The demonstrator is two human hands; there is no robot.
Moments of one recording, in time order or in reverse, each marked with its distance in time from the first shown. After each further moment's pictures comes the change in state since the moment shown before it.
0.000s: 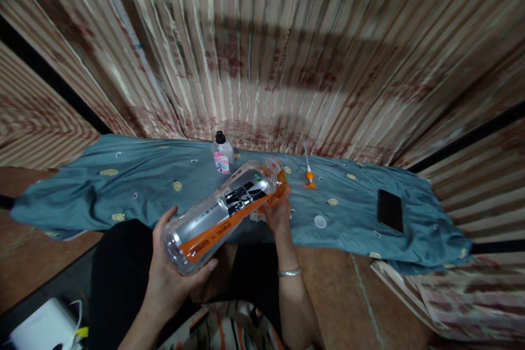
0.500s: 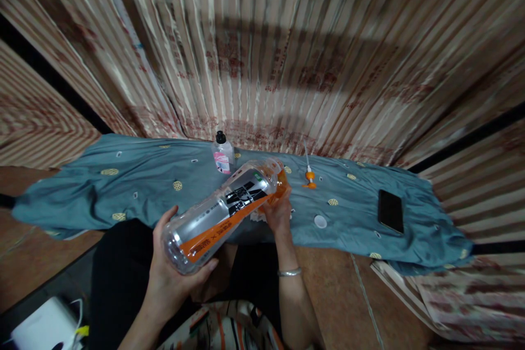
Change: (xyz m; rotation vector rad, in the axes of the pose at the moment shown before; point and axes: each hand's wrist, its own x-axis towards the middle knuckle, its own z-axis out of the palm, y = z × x) left_hand 0.000 0.001 0.002 -0.034 0.043 0.000; right_hand 0.000 0.004 0.000 -0.034 -0.019 0.001
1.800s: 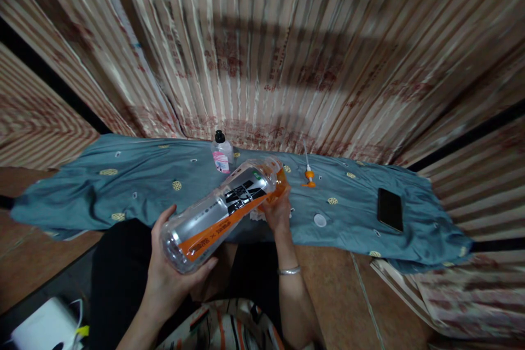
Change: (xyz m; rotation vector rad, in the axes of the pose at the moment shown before) left_hand 0.000 0.001 -0.002 0.030 -0.011 -0.002; right_hand 0.001 0.000 0.002 0.043 0.009 -0.030
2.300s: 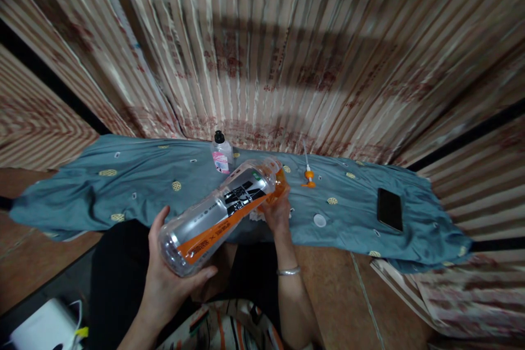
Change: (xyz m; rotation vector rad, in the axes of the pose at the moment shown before) left_hand -0.002 0.004 -0.002 -0.056 0.011 -0.047; right_hand -0.002 0.008 -0.001 -0.055 0.005 -0.053
